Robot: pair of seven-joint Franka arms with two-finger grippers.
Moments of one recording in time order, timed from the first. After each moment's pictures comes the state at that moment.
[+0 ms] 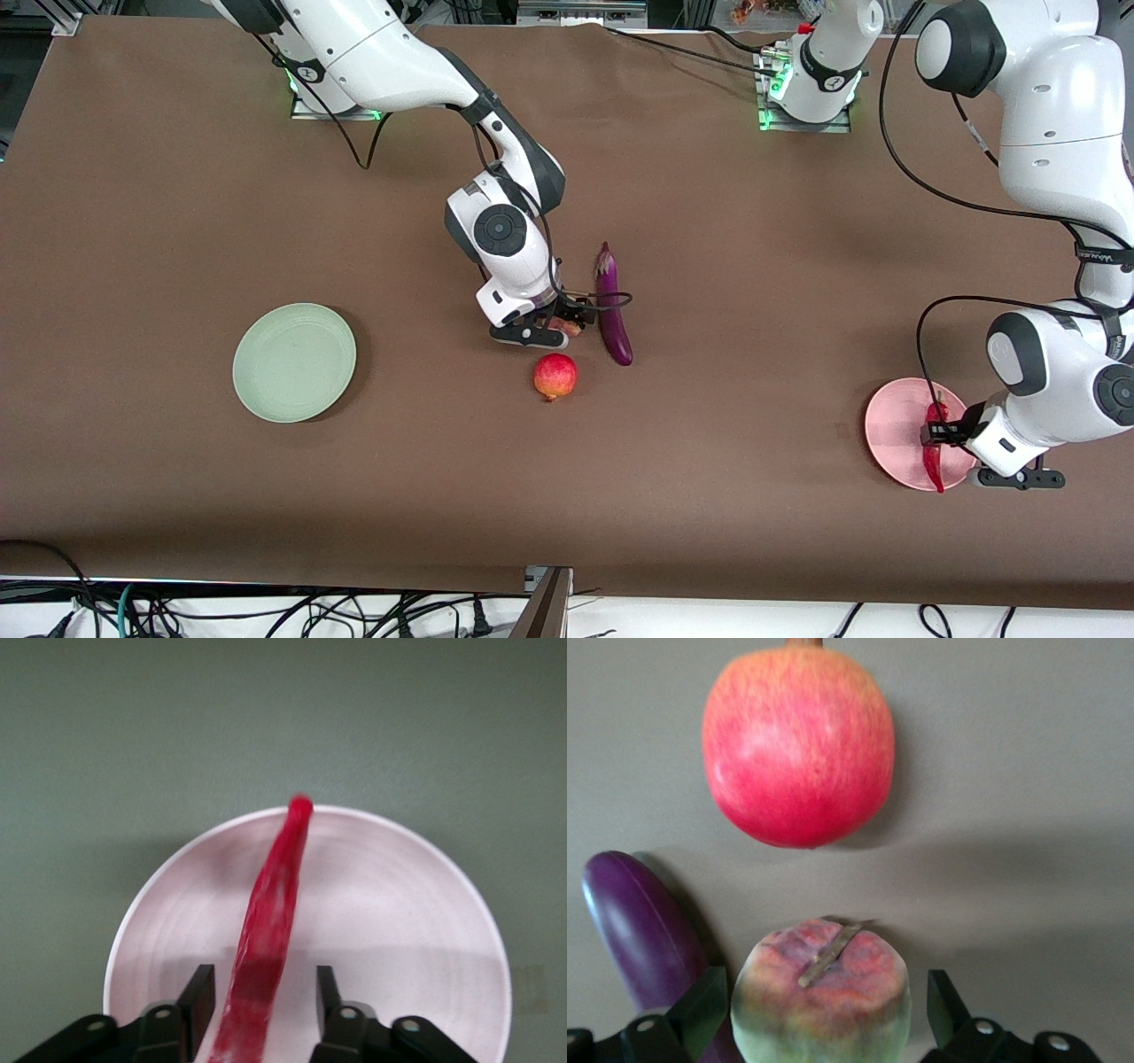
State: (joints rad) left arm 0.14 0.91 0.06 -1.25 -0.08 2.21 0.22; right arm 0.67 0.80 0.07 -1.51 0.09 2.47 0.82
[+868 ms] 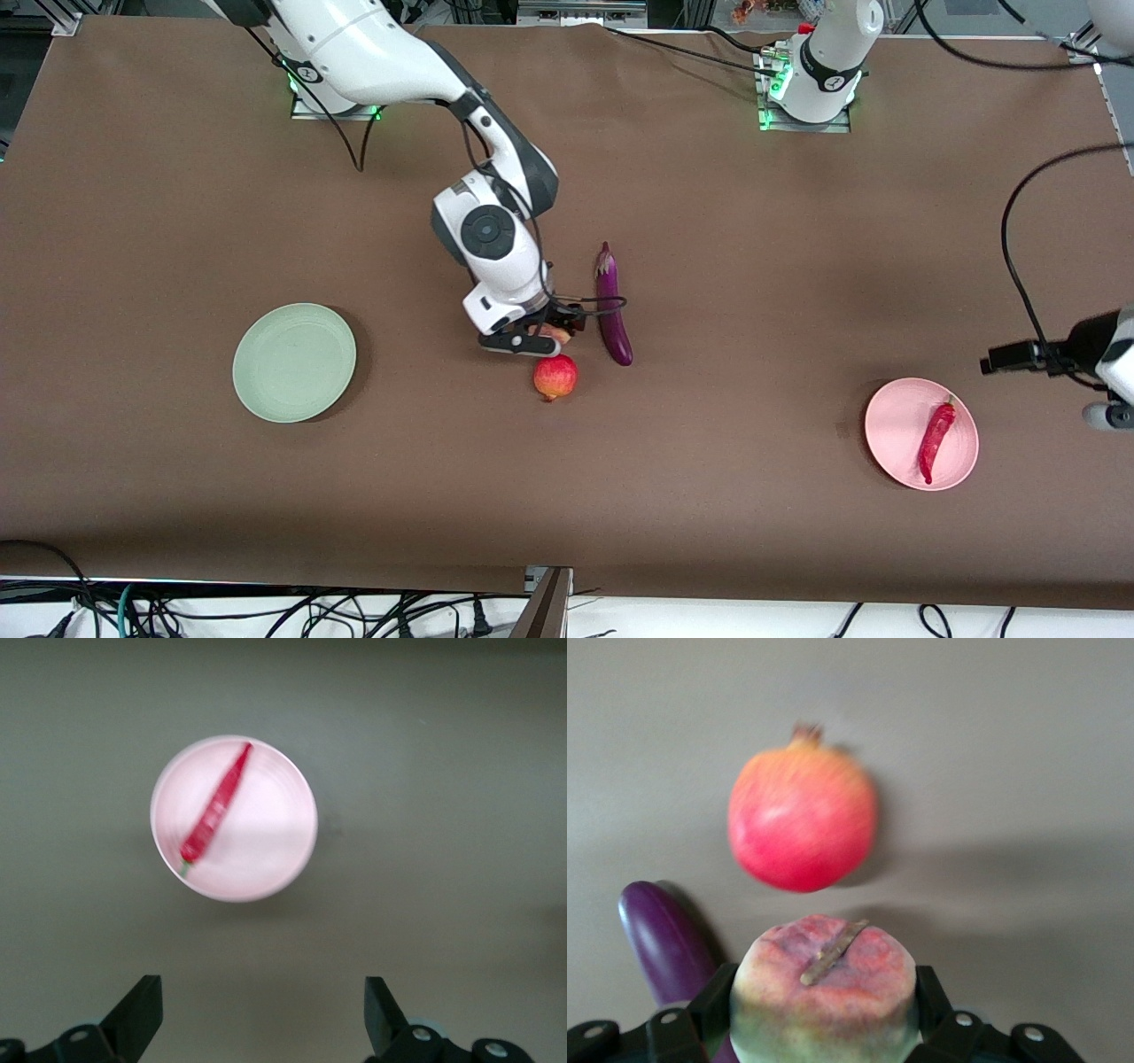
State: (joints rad) left arm 0.13 0.48 -0.02 -1.22 -0.08 1.59 0.09; right arm 0.61 0.72 0.04 -1.47 0.09 2.30 0.71
